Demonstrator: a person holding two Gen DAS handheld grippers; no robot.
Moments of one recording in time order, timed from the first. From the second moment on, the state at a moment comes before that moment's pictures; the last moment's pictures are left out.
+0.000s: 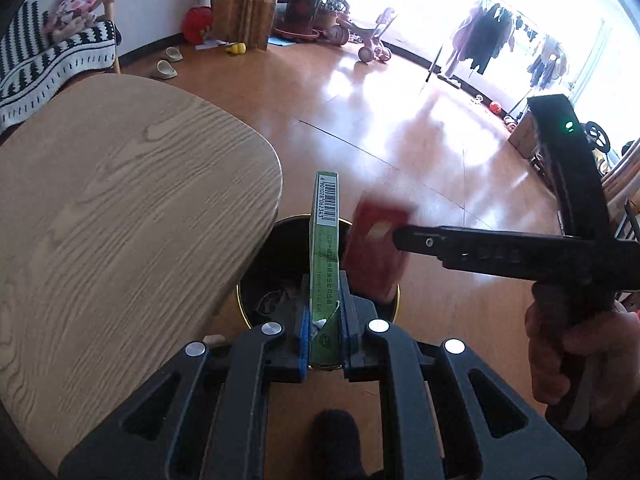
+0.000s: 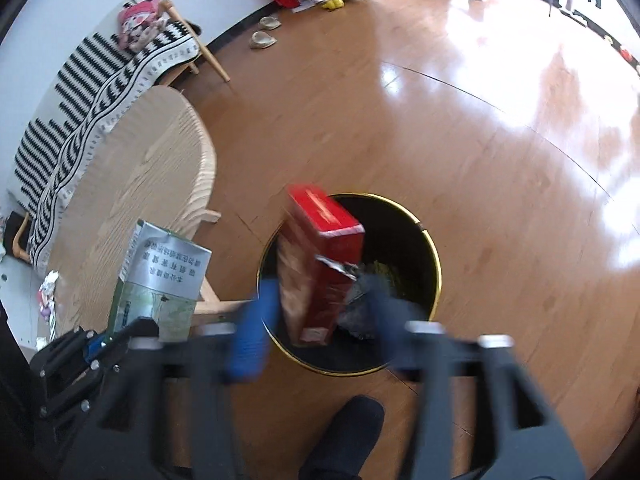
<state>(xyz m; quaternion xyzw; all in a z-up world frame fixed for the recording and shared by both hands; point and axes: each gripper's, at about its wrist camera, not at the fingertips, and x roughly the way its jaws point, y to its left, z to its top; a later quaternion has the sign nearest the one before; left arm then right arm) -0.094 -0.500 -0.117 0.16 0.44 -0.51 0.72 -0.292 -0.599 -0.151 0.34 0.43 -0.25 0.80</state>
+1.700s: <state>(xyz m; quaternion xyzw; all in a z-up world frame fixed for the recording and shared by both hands) 0.070 0.111 -0.025 -0.04 0.42 -0.02 0.91 0.005 -0.079 -0.074 0.08 0.47 0.18 0.86</state>
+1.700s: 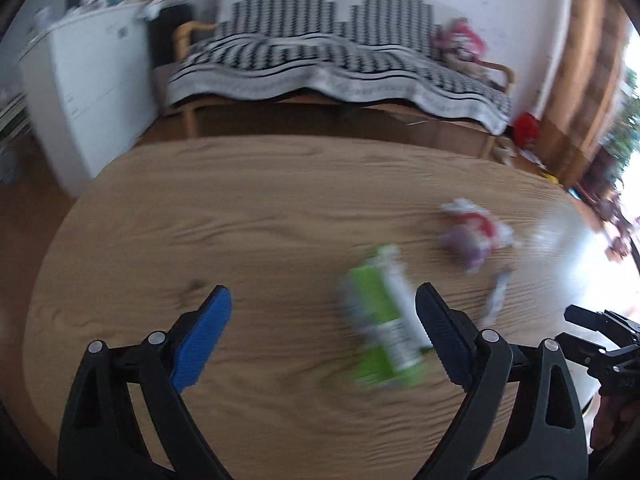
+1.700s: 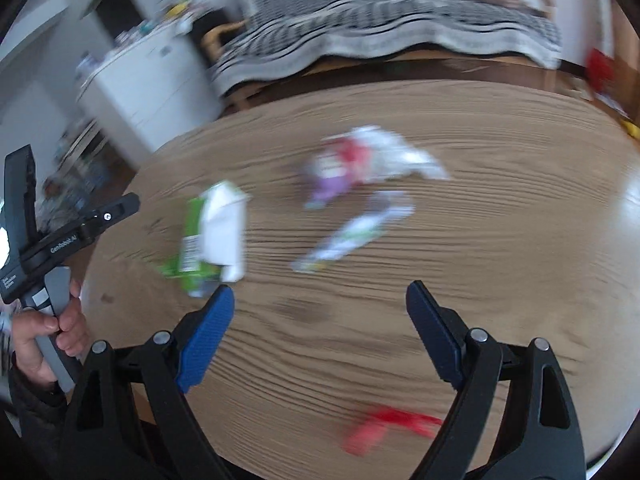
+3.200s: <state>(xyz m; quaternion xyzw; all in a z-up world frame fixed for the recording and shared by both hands) 0.094 0.054 -0.086 0.07 0.49 -0.05 0.87 -0.007 -0.156 -0.045 0.15 0.43 0.16 0.87</state>
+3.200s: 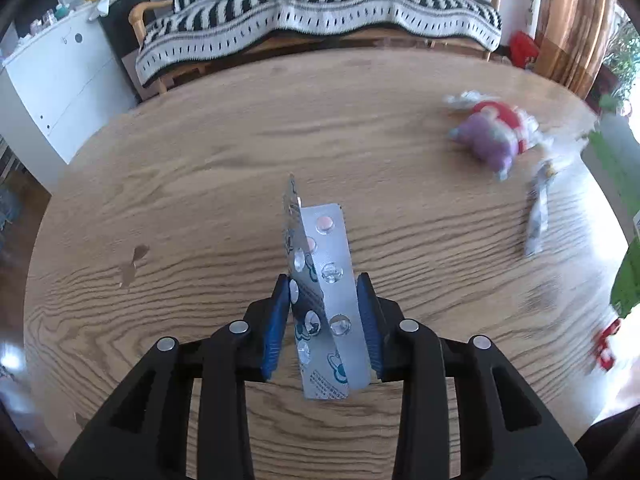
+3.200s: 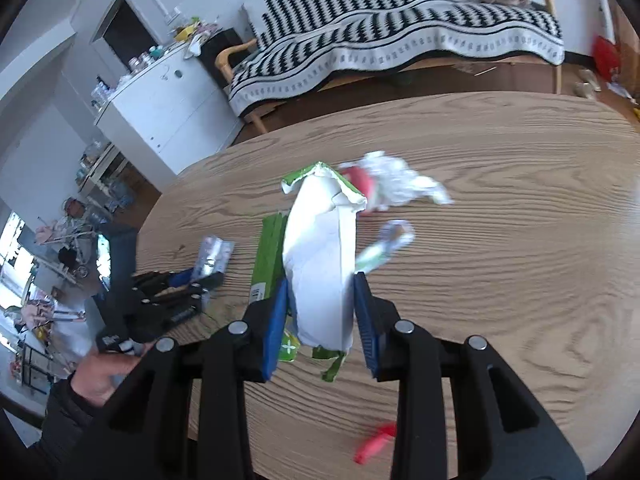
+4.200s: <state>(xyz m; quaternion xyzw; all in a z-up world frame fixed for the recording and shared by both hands) -0.086 -0.422 -0.071 0.14 0.37 -0.47 0.79 -0.279 -0.571 -0.106 0.26 0.39 -0.25 0.84</state>
